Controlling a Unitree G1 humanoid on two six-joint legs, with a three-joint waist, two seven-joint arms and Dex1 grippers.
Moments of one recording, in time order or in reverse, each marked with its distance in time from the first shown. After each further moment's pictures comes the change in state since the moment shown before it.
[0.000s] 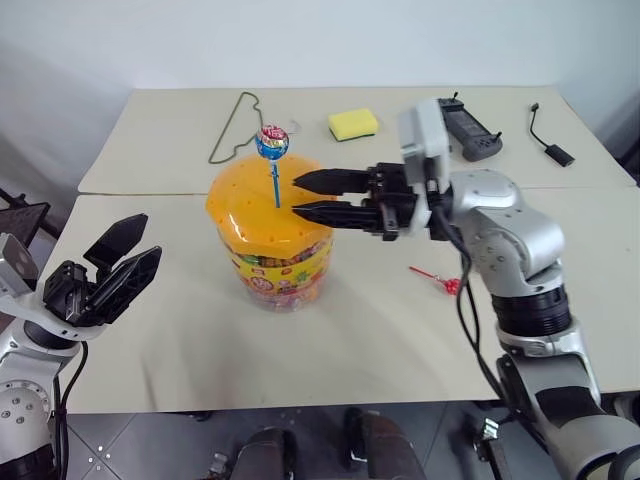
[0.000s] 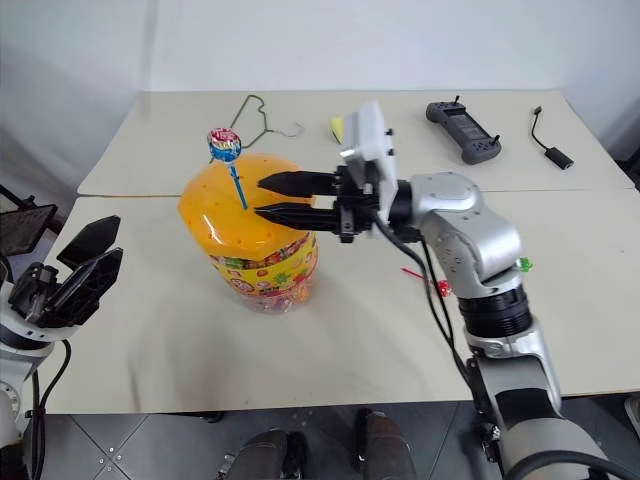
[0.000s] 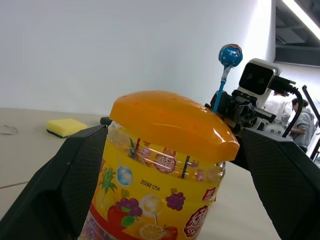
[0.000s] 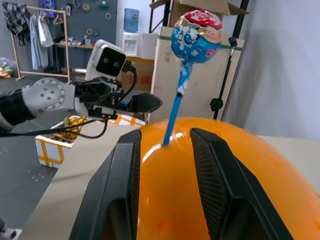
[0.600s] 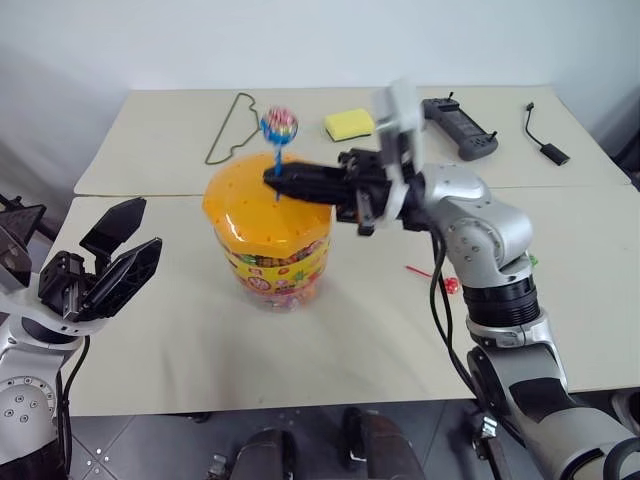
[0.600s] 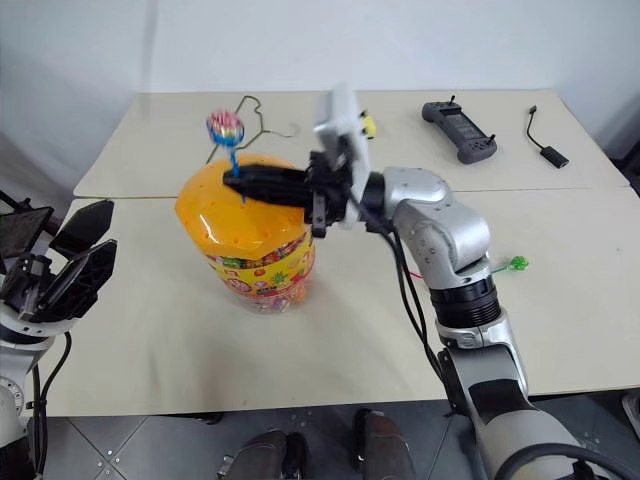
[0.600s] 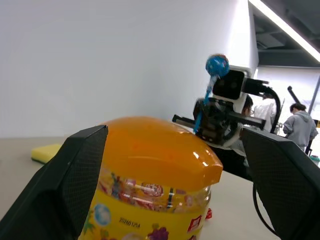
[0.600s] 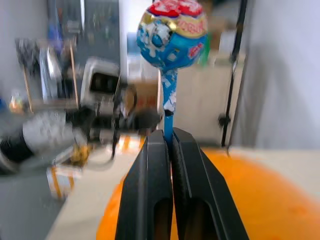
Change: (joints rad) left arm -0.045 0.010 -0.034 -0.080 -0.027 -0.029 0.009; right arm -0.047 0.092 -0.149 0.080 0.137 0.085 -0.017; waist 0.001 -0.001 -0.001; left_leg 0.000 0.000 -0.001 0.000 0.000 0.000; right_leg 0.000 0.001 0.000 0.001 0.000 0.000
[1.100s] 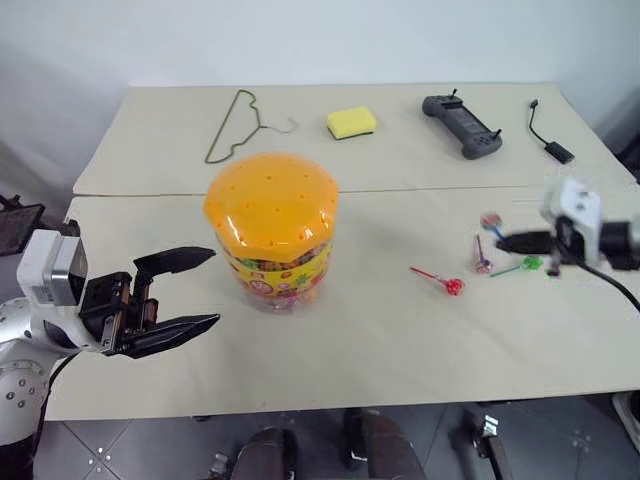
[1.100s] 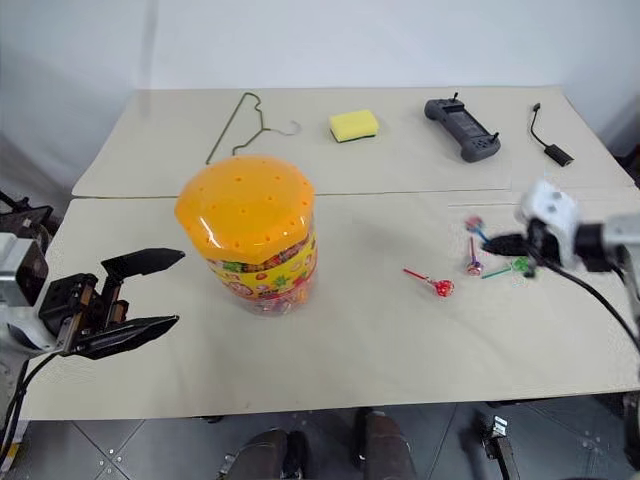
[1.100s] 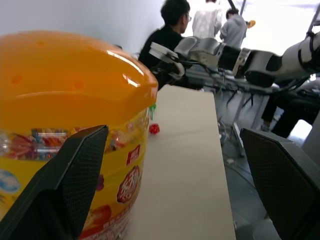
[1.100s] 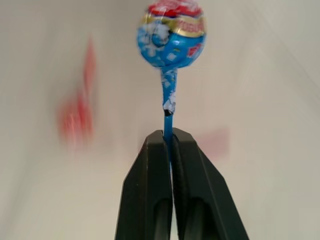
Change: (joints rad) left arm 0.022 0.213 -0.140 0.013 0.178 -0.027 -0.284; right arm 0.358 -0.827 0.047 0.628 -0.576 -0.558 0.275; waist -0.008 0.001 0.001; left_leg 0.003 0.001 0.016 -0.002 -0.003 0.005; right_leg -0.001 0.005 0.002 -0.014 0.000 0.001
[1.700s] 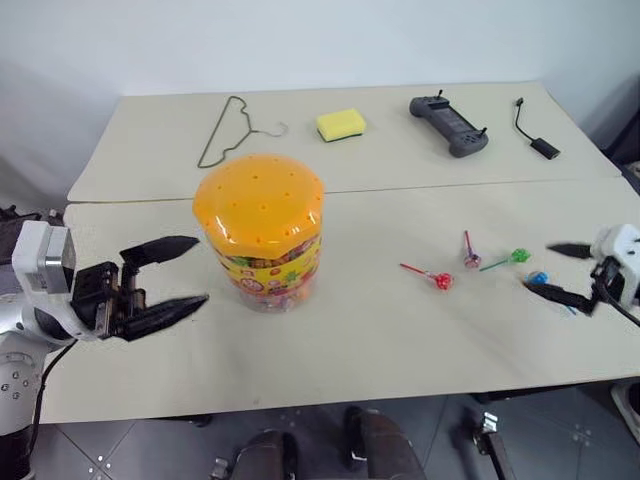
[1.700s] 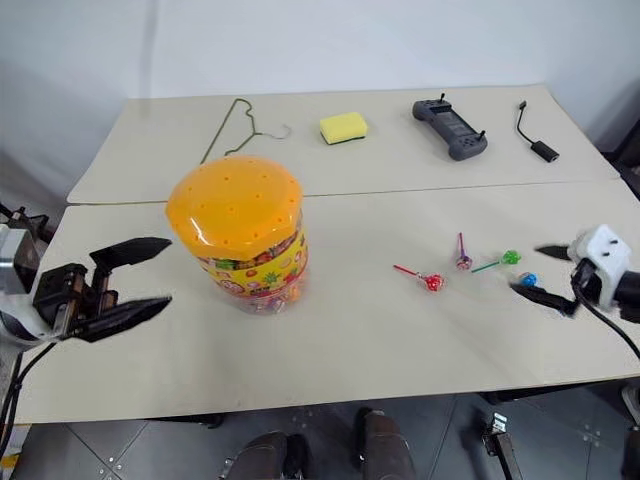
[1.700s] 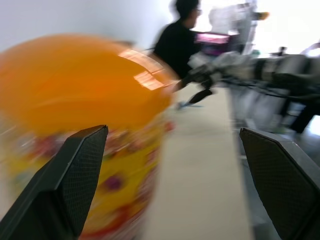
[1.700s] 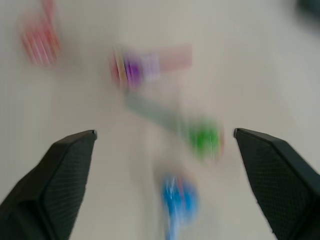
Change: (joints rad) left arm 0.009 -0.001 0.049 0.165 0.137 -0.063 0.086; right arm 0.113 0.174 -0.271 0.015 0.238 -0.144 0.025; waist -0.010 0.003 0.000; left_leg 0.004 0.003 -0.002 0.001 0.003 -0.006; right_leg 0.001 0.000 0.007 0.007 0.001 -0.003
